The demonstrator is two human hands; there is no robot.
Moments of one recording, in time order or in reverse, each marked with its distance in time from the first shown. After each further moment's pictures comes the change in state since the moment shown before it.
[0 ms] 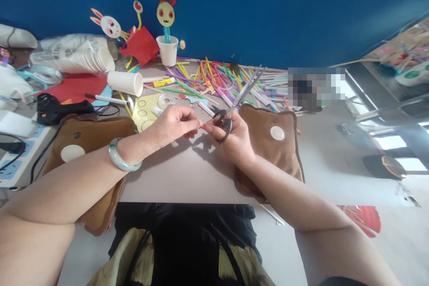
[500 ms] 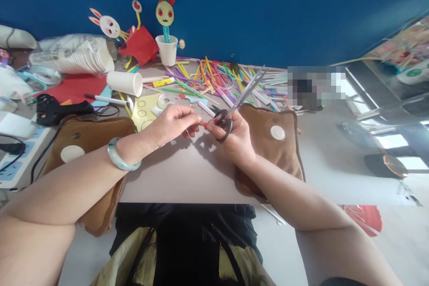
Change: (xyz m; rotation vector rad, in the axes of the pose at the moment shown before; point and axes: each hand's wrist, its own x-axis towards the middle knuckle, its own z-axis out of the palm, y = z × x) left_hand 0.004 -0.005 -0.002 -0.046 -0.014 -0.016; right_hand 0.000 0.001 -0.001 0.048 0.017 -0.017
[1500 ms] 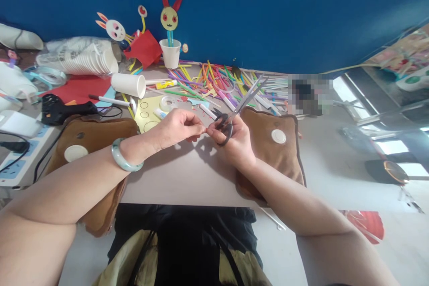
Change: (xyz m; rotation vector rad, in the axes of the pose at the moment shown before) left_hand -0.001 0.000 -0.001 0.060 -0.076 0.000; right_hand -0.002 0.001 0.002 -0.018 -0.014 -0.003
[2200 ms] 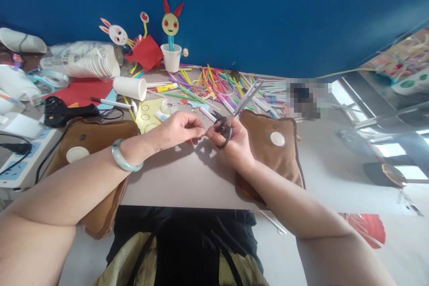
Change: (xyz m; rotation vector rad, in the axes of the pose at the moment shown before) left_hand 0.002 -0.002 -0.002 -0.032 -0.060 0.012; right_hand 0.001 0.002 -0.001 0.050 -0.034 -0.024
